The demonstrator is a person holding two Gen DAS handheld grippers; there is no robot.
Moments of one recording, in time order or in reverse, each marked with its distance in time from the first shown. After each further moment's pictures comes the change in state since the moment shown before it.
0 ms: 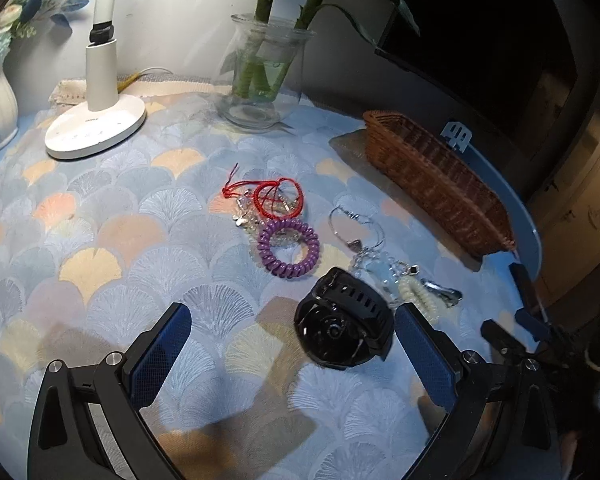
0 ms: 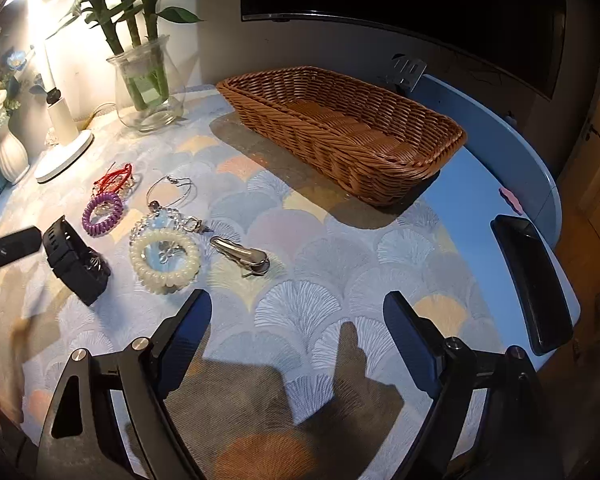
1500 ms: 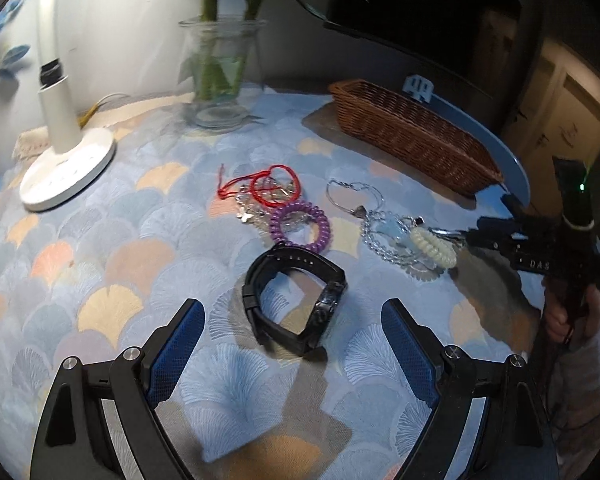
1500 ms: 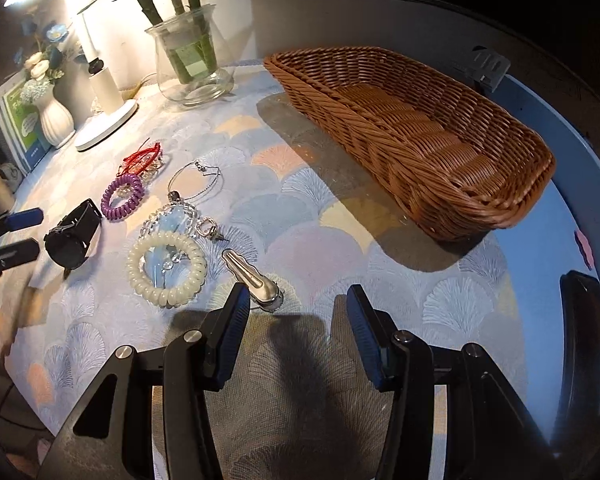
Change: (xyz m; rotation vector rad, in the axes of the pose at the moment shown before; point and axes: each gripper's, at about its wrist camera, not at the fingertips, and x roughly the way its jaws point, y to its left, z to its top) left arm 0.008 0.012 -0.003 0.315 0.081 -0.025; right arm 0.049 -0.008 0.027 -0.161 0.073 0.238
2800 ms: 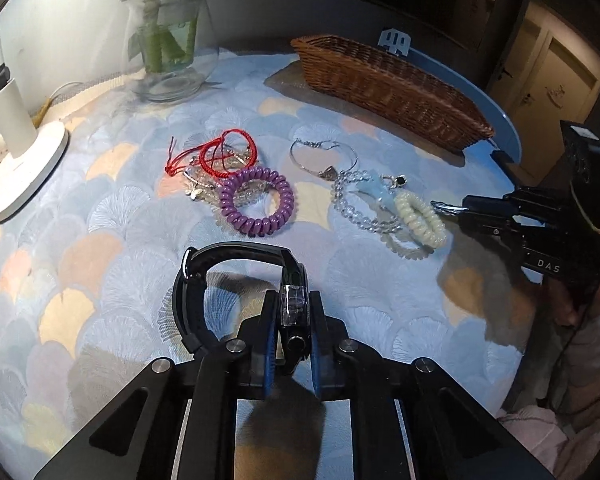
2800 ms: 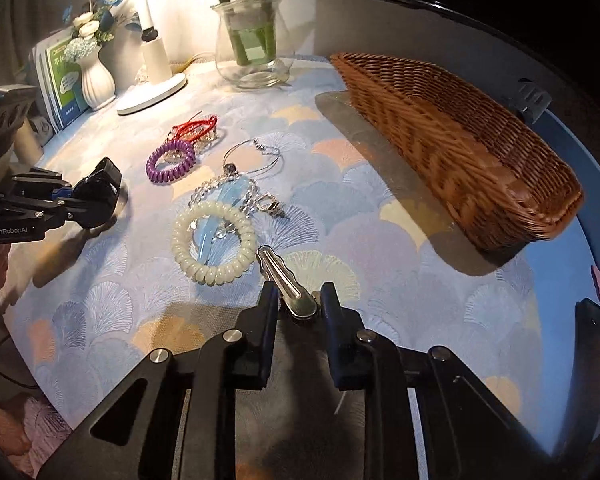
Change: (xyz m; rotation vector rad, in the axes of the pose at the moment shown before) left arm 0.020 -0.017 0.005 0.049 0.110 -0.065; right arm -0.008 0.030 -0.015 -0.140 -0.016 0.060
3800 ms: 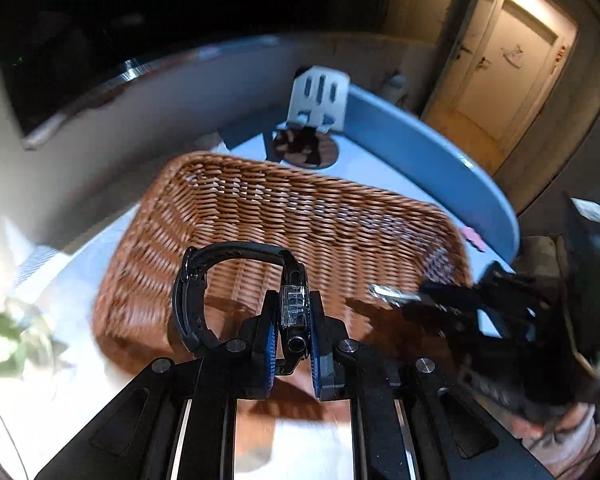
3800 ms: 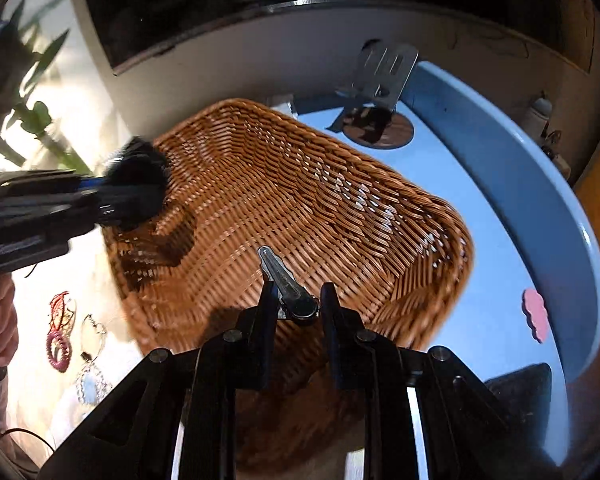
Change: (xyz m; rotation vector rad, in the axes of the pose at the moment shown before) left arm 0.142 -0.124 0.283 0.206 0.090 -0.103; right arm 0.017 -0.187 0.096 0.408 0.043 -0.155
